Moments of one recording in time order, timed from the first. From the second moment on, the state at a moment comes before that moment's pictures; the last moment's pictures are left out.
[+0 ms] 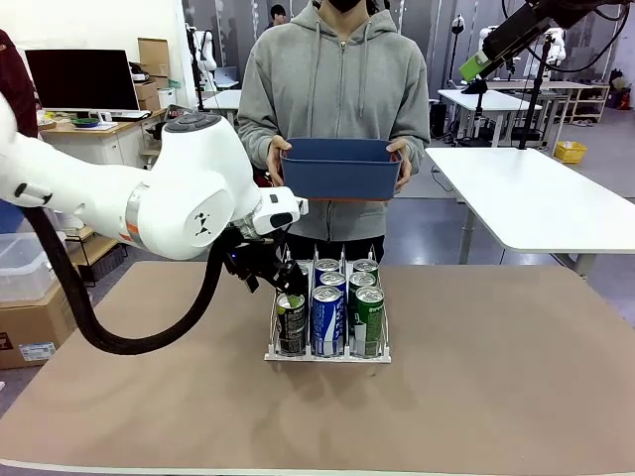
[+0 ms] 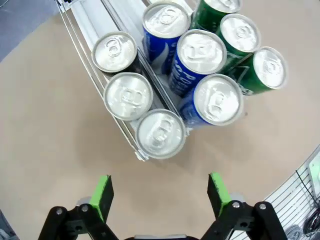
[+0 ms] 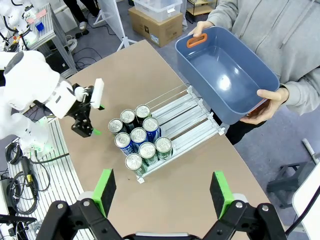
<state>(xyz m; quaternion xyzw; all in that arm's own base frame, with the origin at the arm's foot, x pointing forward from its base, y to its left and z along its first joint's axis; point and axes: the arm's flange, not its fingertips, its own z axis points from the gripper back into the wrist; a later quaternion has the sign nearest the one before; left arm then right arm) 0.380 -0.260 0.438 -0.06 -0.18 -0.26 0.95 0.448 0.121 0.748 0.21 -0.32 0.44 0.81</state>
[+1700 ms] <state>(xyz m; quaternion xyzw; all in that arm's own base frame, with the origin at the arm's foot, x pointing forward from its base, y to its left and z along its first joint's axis) 0.411 -0.104 0.704 -0.15 -0.21 -0.46 0.85 0.448 0.121 0.749 0.21 -0.32 0.44 0.81</state>
